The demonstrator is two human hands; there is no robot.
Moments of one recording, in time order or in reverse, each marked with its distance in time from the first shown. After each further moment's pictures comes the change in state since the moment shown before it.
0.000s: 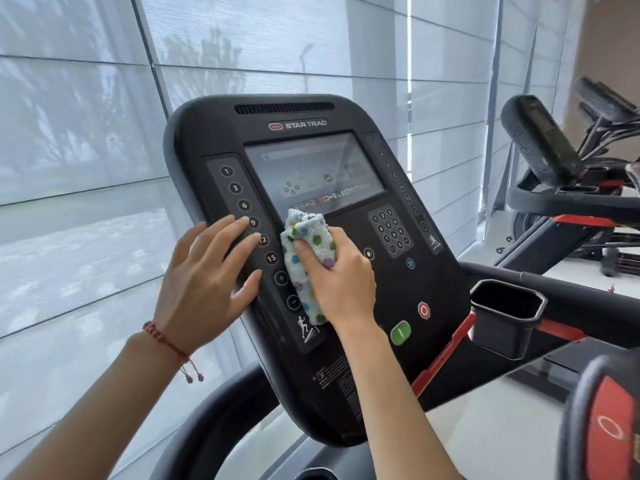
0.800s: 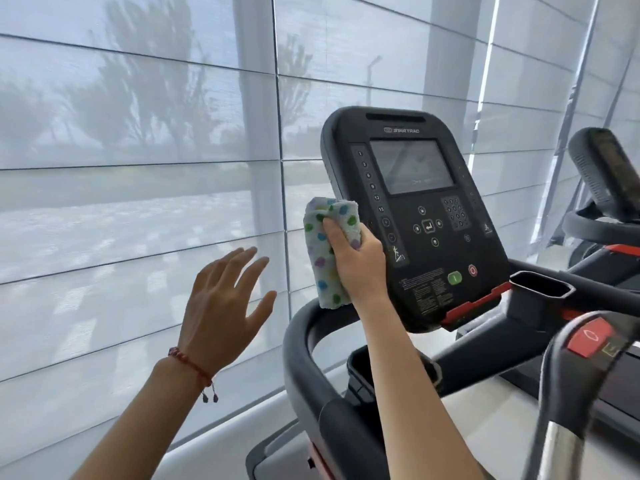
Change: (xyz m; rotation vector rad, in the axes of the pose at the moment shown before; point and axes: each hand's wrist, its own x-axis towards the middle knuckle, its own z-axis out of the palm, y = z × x) left_hand -0.178 0.014 -0.201 -0.036 -0.147 -0.401; right_hand -0.159 -0.152 0.003 0.423 -0.201 0.185
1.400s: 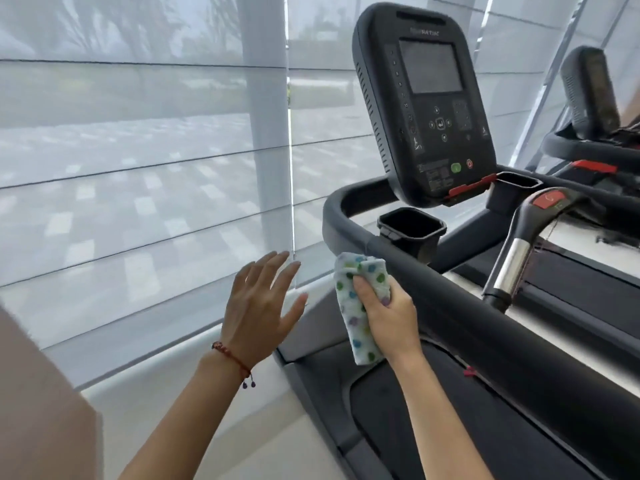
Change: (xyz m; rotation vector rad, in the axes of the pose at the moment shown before) left_hand -0.209 0.004 -0.096 -0.198 -0.136 0.028; right_hand -0.294 0.024 0.000 -0.150 -0.005 0.293
